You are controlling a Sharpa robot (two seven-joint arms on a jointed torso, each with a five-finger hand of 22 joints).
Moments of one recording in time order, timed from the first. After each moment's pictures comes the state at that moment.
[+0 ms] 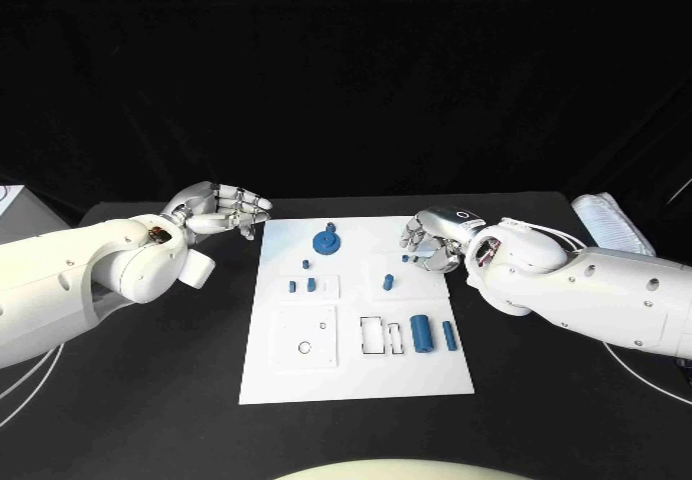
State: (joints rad) left arm 1.25 -0.96 -0.06 1.43 -0.31 -0.17 0.20; left_hand 1.47 -0.23 0.57 0.11 0.27 0.85 0.19 0.35 0.39 1.00 0.12 0.43 0.23 0.99 0.05 1.18 0.48 0.17 0.82 0.15 1.00 0.79; right arm 1.25 -0.77 -0.16 1.45 -1.54 -0.37 -0.15; right_hand 1.37 -0.29 0.58 0.08 0.18 0.99 0.14 0.25 0.24 1.20 0.08 0.07 0.07 1.46 -0.01 1.12 1.16 0.09 1.45 0.07 1.18 1.13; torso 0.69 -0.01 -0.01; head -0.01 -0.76
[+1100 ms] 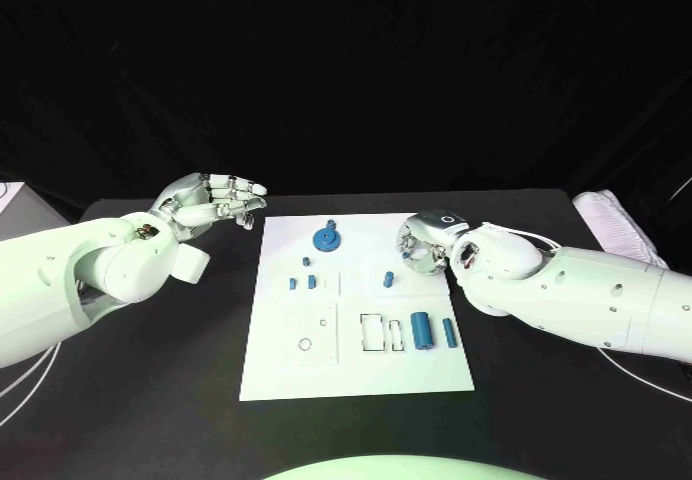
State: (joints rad) left arm 1.25 -1.00 -0.06 1.46 -0.18 -0.12 0.30; left_hand 1.48 -0.23 0.57 0.10 0.27 0.85 0.19 0.35 0.38 1.00 0.12 0.43 0.23 0.99 0.05 1.18 0.48 0.17 0.82 0.15 1.00 0.79; right arm 1.21 -0.70 -0.16 1.38 -1.66 -0.34 -0.24; right_hand 1.35 -0.27 0.60 0.06 0.18 1.02 0.13 0.26 0.26 1.22 0.07 0.08 0.07 1.46 -0.01 1.20 1.21 0.09 1.46 0.08 1.26 1.23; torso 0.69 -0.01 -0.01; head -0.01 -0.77
